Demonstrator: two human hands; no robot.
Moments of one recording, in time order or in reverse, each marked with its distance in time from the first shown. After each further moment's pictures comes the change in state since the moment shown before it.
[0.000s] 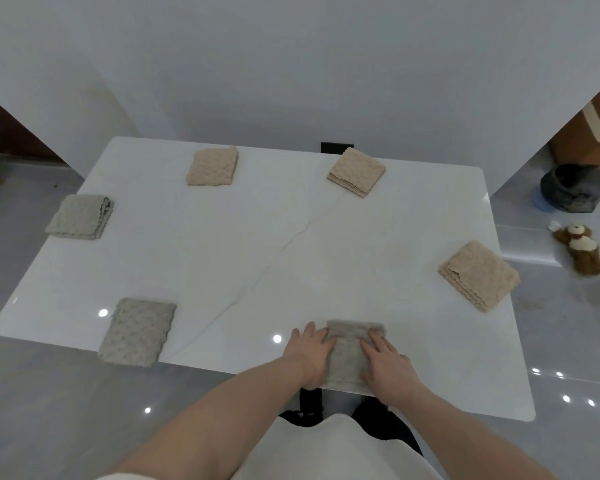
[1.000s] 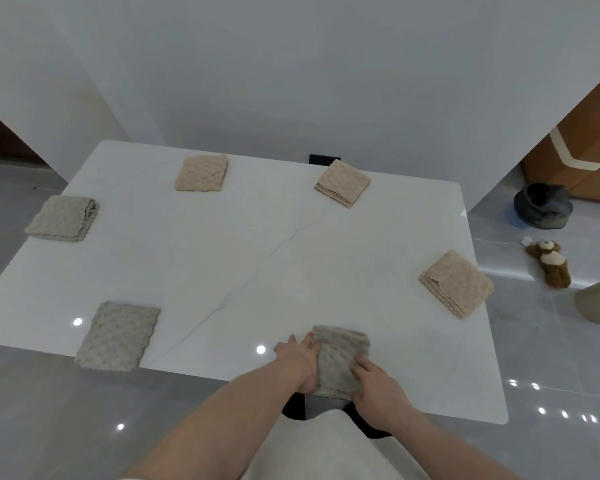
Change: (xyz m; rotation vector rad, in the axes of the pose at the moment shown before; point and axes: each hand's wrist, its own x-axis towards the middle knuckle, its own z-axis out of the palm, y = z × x) left_hand 0.014 0.018 -0.002 -0.015 -0.204 -0.138; right_hand -0.033 0.006 0.010 0.147 0.001 -0.022
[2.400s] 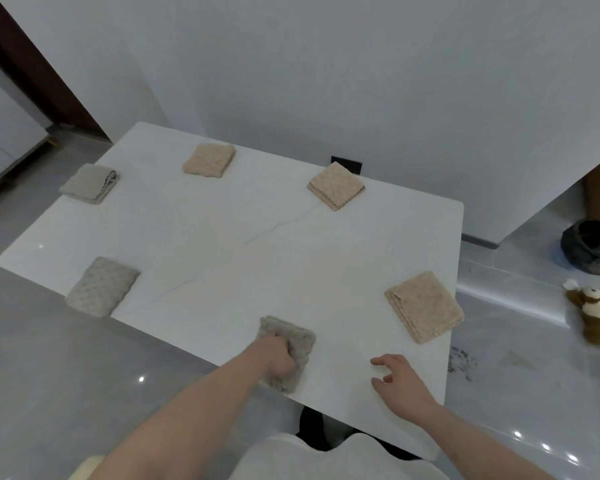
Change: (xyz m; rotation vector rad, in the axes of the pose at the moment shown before) left_hand -0.010 0.102 -0.048 -0.655 -0.022 -0.279; right_hand -0.005 0.203 -0.089 0.406 -0.036 0.012
